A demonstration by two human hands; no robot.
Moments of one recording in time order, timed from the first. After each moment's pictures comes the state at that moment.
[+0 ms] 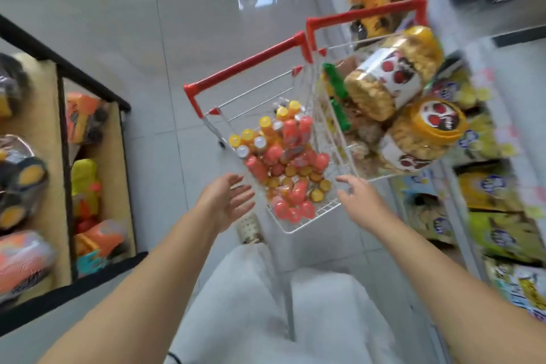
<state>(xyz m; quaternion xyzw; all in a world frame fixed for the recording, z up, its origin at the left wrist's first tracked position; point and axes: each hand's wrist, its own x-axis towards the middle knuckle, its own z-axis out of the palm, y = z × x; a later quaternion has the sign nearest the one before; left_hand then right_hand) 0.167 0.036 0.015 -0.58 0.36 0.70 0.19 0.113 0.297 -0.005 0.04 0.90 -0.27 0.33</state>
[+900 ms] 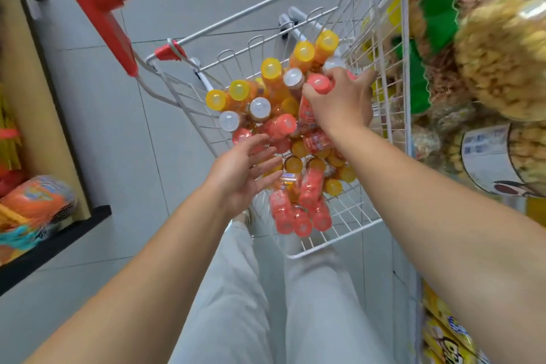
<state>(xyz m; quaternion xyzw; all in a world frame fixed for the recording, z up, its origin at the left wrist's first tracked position) 0.071 0.027 -0.168 -0.59 0.28 0.72 0.25 -0.059 0.155 -0.222 0.08 0.96 -0.11 0.23</state>
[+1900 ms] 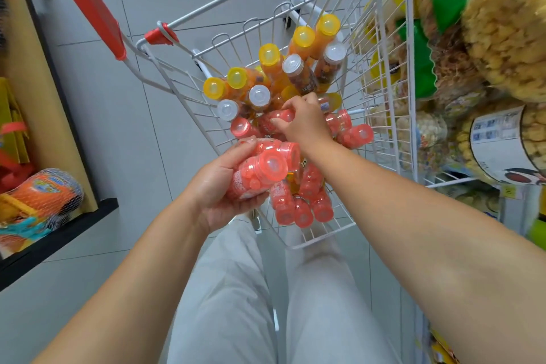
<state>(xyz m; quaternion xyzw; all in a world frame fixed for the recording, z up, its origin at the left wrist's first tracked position) 0.099 0.022 -0.147 -0.56 0.30 0.71 0.31 -0.004 0.142 -0.243 0.00 0.87 -0.28 0.41</state>
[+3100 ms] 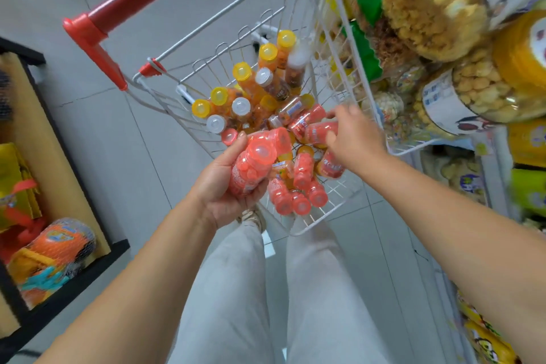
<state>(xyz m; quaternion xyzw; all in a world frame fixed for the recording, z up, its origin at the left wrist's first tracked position) 0.103 0.028 -0.132 -0.53 0.22 0.75 0.33 0.015 0.239 -0.163 -0.03 0.95 -0.06 0.30</state>
